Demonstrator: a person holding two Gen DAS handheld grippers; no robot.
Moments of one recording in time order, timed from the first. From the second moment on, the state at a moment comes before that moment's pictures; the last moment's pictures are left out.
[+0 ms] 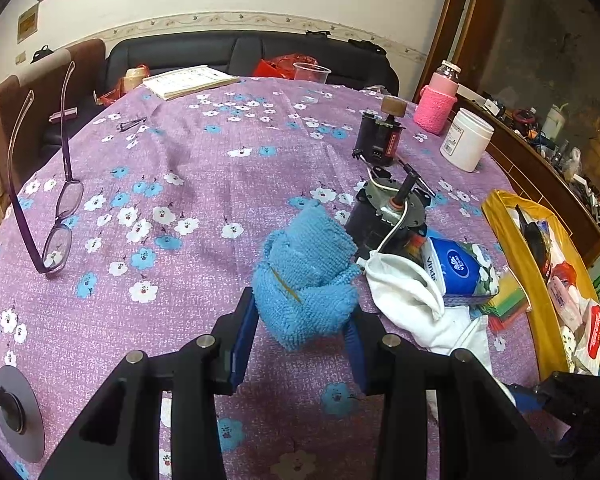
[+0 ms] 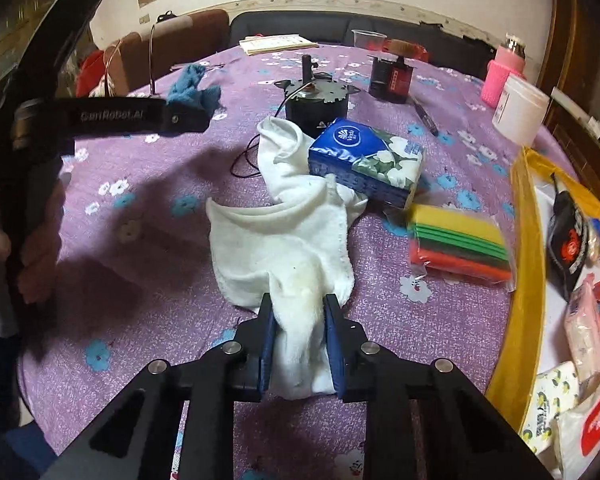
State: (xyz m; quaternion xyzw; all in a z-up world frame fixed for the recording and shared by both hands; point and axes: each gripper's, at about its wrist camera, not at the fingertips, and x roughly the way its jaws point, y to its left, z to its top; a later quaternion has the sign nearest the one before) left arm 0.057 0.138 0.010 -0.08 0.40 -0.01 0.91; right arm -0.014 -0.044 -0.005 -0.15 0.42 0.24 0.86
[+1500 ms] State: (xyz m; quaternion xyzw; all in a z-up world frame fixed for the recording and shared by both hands) left arm 0.049 0.128 0.023 -0.09 0.38 -0.04 0.92; right arm -0.027 -0.116 0.046 0.00 0.36 0.21 0.91
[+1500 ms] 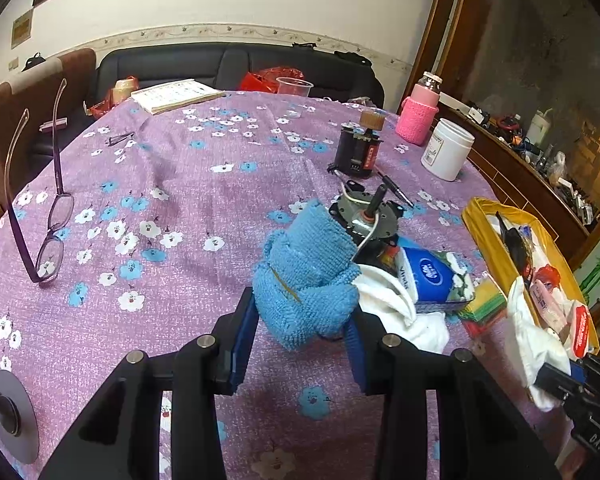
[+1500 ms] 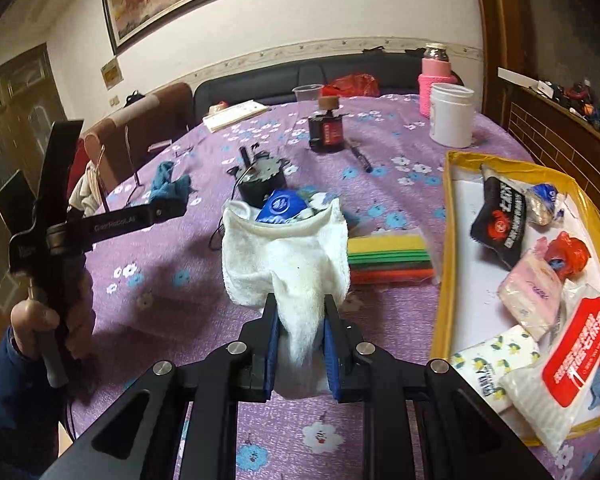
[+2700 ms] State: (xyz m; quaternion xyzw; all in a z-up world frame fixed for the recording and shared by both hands) left arm 0.064 -0.149 0.049 0.03 0.40 -0.26 0.88; right arm 0.010 -0.312 0.061 0.12 0.33 0.05 0.93
